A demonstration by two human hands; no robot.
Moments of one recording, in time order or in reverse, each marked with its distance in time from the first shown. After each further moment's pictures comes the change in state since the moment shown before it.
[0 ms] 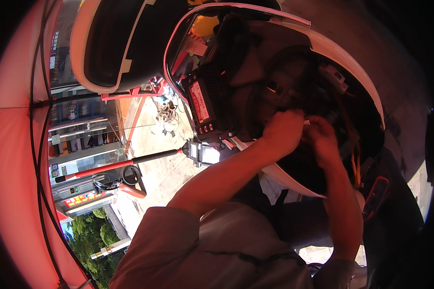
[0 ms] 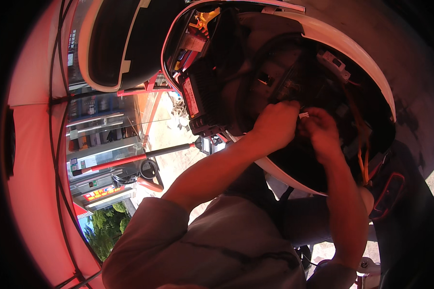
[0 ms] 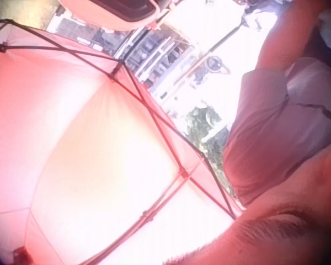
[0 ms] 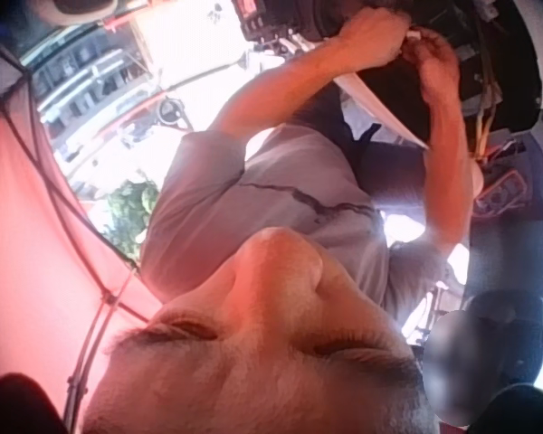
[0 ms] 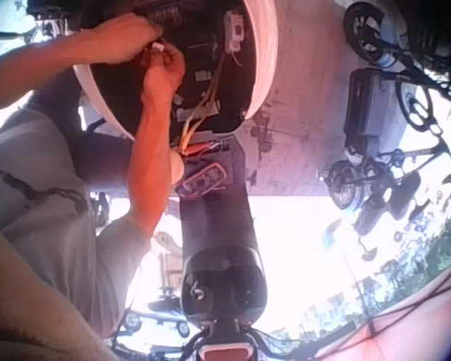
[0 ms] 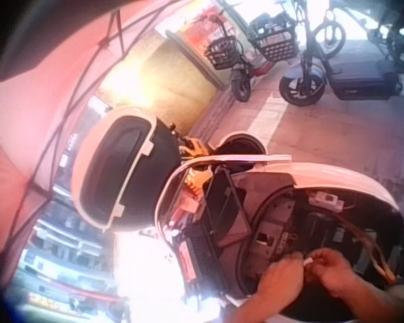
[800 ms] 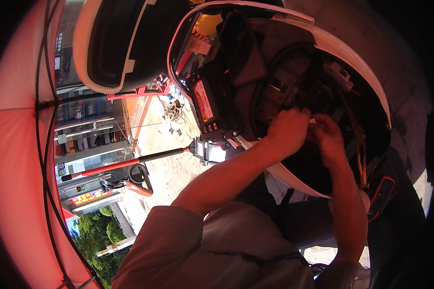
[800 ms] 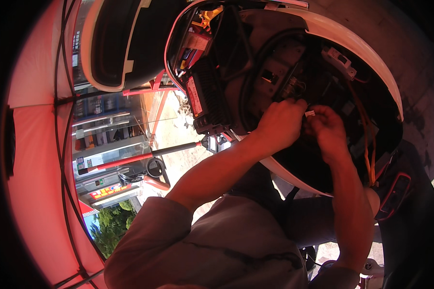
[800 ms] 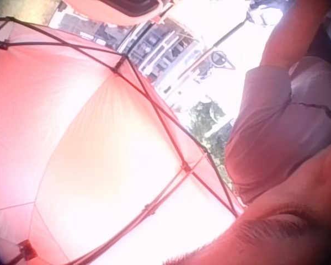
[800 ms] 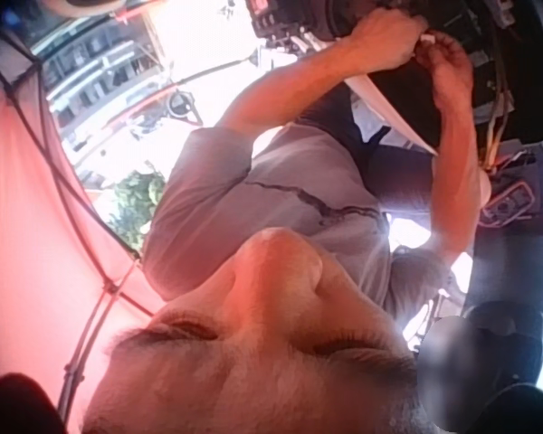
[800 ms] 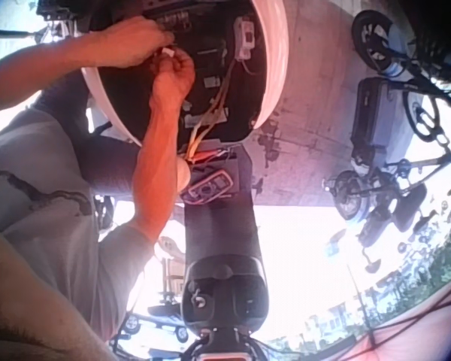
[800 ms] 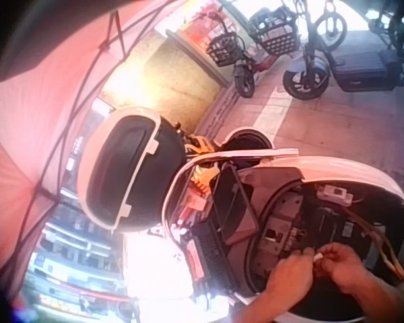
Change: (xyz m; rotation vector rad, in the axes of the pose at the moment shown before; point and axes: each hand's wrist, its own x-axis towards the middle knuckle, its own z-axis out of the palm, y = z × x) left_hand 0.000 -0.003 0.003 0.036 0.048 0.063; right_hand 0.004 0.004 -0.004 0.020 -0.028 -0.003
